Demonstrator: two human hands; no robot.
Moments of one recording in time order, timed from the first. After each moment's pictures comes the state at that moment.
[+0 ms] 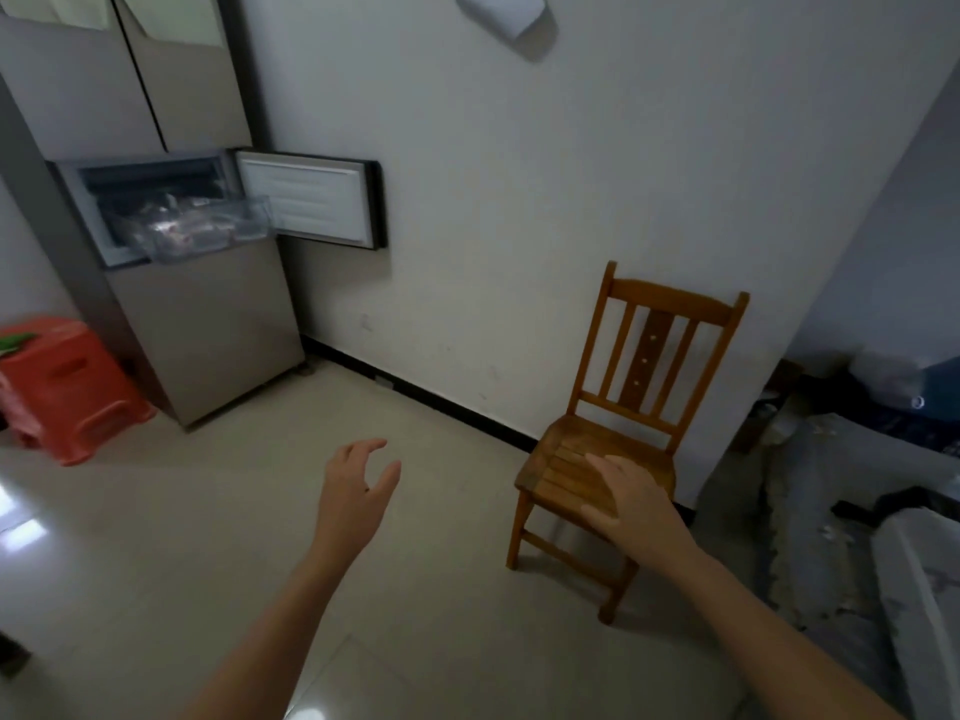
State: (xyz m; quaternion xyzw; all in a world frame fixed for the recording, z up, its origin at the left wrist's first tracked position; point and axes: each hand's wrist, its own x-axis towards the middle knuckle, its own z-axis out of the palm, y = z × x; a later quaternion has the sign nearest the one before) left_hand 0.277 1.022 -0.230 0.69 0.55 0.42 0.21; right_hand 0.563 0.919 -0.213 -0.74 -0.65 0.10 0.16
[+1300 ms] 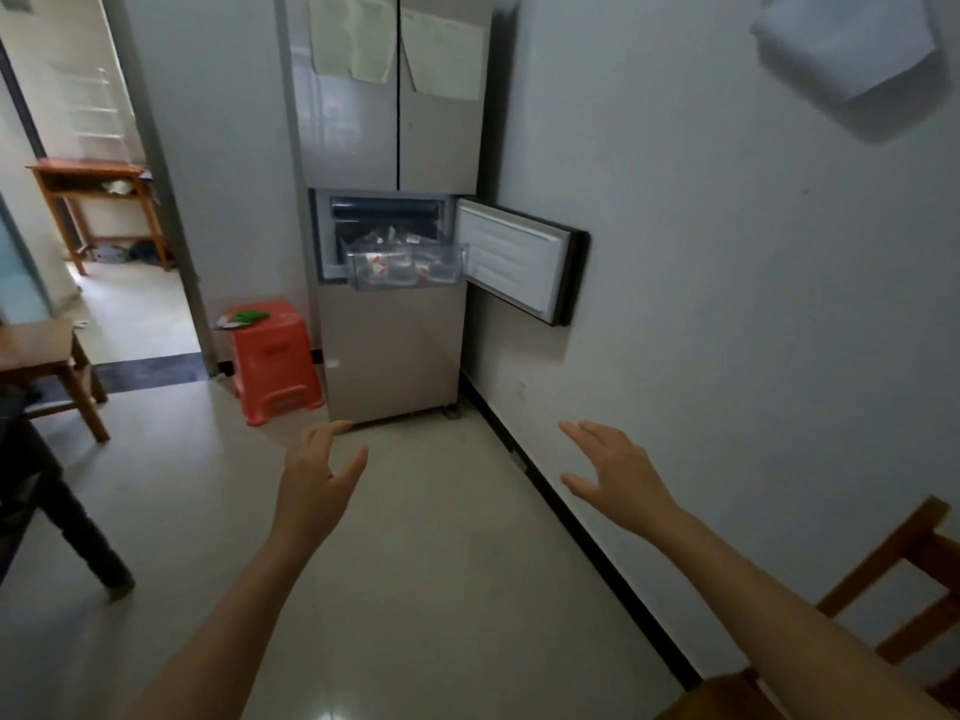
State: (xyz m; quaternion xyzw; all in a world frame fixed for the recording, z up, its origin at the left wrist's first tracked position) left_hand 0.242 1.310 -0.191 0.52 0.70 0.48 0.02; right_hand 0.547 1.403 -0.148 -0.48 -0.87 0.02 0.11
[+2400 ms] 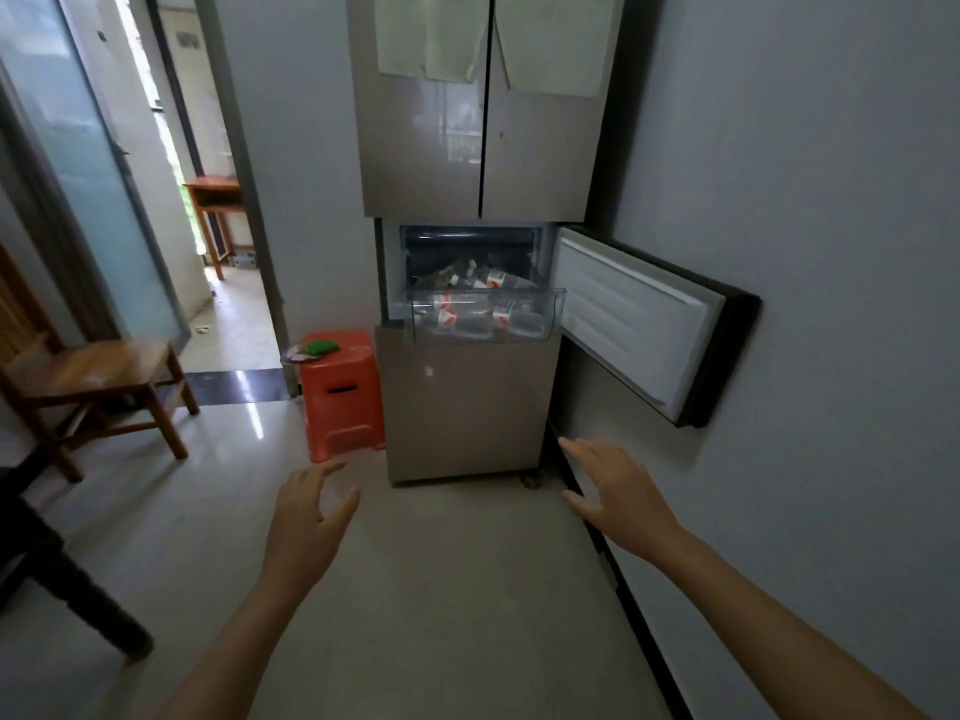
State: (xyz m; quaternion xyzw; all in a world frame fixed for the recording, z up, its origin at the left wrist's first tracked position) left_hand 0.133 1.637 -0.205 0.40 0.79 0.47 -0.02; right_hand 0.399 1.824 -0.164 -0.34 -0.92 0.08 0.16
